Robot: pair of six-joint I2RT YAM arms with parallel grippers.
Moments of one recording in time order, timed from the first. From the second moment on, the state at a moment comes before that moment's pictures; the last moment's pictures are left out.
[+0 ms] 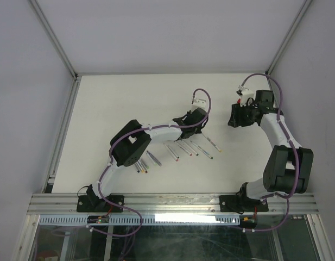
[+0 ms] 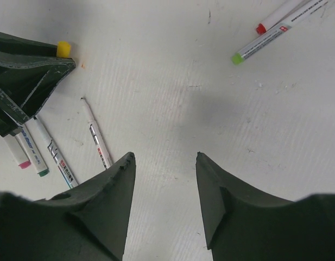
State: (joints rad) left arm -0.95 2.26 1.63 -0.08 -0.39 -0.47; right arm -0.11 1.45 1.03 -0.56 -0.43 -0.26
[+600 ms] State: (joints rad) left arm -0.95 1.98 1.45 -0.03 -0.29 -0.43; right arm -0.16 1.39 0.99 -0.43 -0.34 -0.12
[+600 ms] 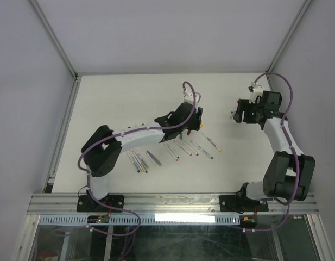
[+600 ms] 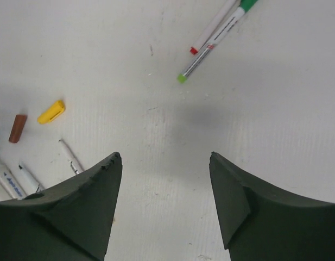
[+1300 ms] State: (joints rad) left arm -0.95 1.00 0.33 0.59 -0.17 -0.32; right arm -0.12 1.69 1.19 -0.32 -0.14 0.12
